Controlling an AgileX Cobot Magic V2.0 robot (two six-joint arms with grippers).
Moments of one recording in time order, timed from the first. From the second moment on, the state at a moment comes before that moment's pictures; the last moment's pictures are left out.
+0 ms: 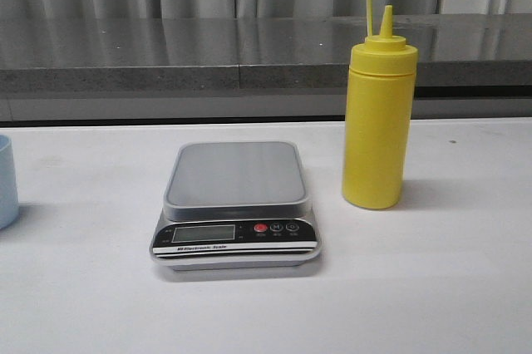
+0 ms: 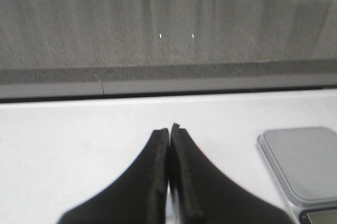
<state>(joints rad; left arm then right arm) 0.00 0.50 -0.62 -0.20 0.49 0.12 0.06 -0.01 0.03 -0.03 0.11 -0.03</state>
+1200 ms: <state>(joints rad) 0.00 1.38 -1.00 -0.05 0.72 0.11 0.06 -0.01 0.03 -0.03 0.11 -0.03</state>
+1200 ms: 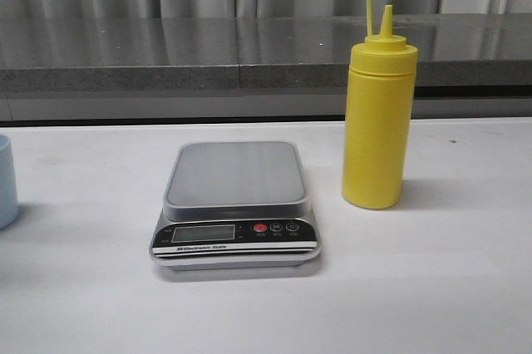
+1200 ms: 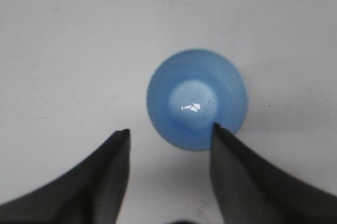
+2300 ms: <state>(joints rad) 0.00 1.67 -1.01 -0.05 0.56 0.07 0.06 -0.01 0.03 -0.03 0.11 -0.03</state>
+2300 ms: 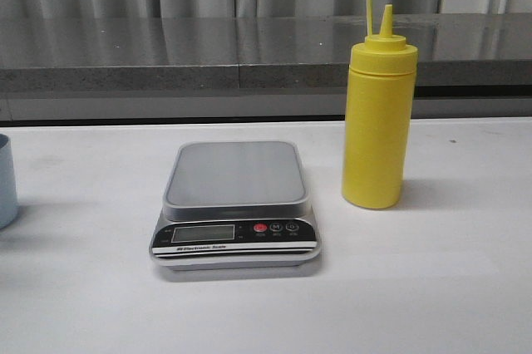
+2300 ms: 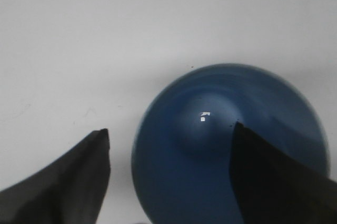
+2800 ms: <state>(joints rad) 0.00 1.67 -1.07 -0.08 0.58 0.07 0.06 -0.01 0.03 -0.03 0.11 -0.03</state>
